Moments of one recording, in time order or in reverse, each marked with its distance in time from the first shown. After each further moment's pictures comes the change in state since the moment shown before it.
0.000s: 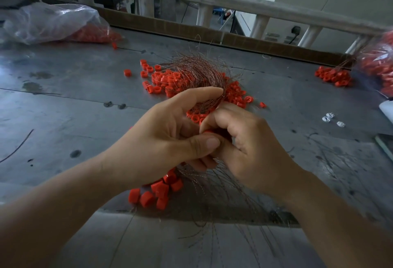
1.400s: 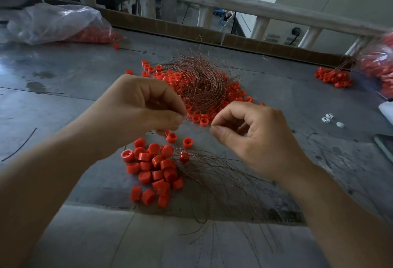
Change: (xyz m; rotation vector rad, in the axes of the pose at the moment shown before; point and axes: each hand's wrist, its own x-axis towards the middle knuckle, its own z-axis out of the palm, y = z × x) left_hand 0.006 0.008 -0.037 0.374 0.198 0.050; right_hand 0.001 0.004 -0.013 -0.081 0.065 0.175
